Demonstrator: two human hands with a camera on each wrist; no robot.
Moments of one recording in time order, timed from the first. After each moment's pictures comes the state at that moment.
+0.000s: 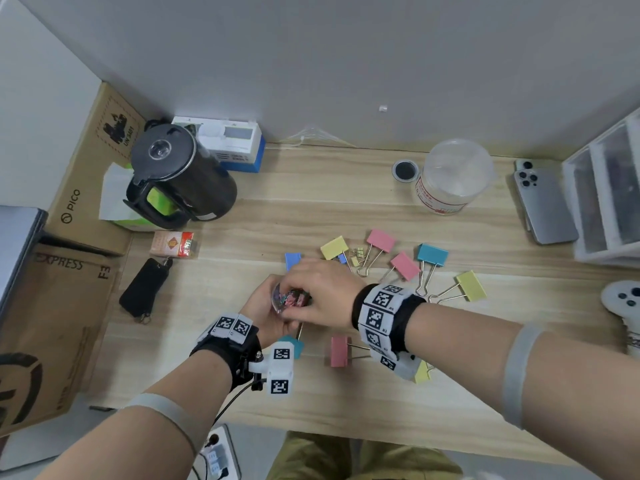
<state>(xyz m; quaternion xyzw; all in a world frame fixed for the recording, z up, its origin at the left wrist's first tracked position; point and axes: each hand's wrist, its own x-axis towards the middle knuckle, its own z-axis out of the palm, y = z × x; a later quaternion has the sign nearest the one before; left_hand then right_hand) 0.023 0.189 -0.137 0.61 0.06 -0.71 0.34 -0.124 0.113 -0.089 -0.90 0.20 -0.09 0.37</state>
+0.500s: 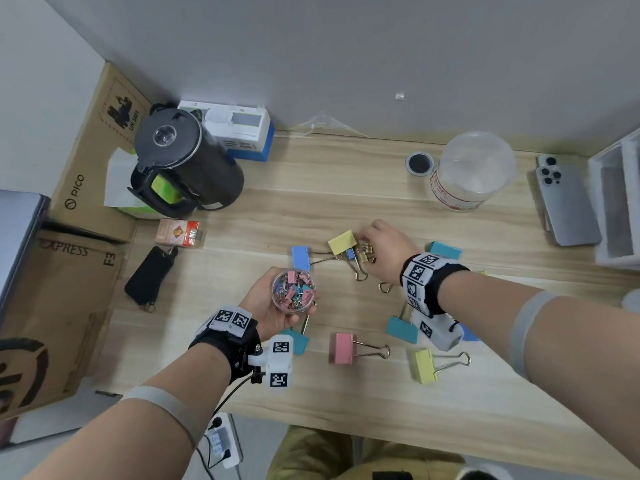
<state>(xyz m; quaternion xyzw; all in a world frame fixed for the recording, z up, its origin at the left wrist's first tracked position) 0.035 0.191 -0.141 0.55 0.07 -0.76 0.34 -0.173 0.035 -0.157 -0.83 0.44 0.09 0.32</state>
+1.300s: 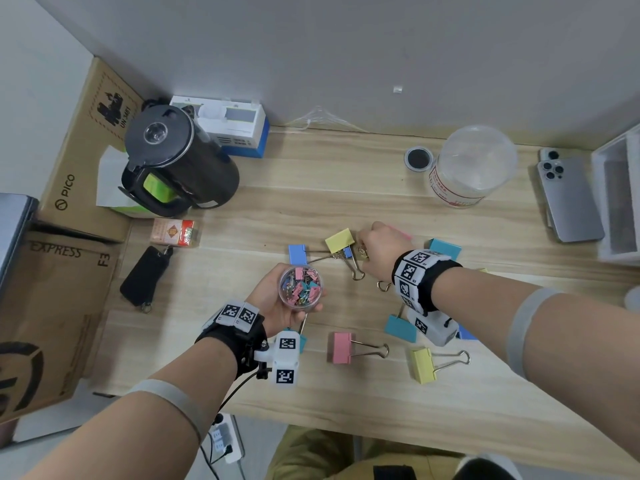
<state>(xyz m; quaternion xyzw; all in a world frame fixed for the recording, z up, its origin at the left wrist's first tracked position) 0.027 0.182 -0.148 0.54 0.08 -0.77 0.33 -0.165 0.034 -0.147 -0.83 0.45 0.18 0.27</state>
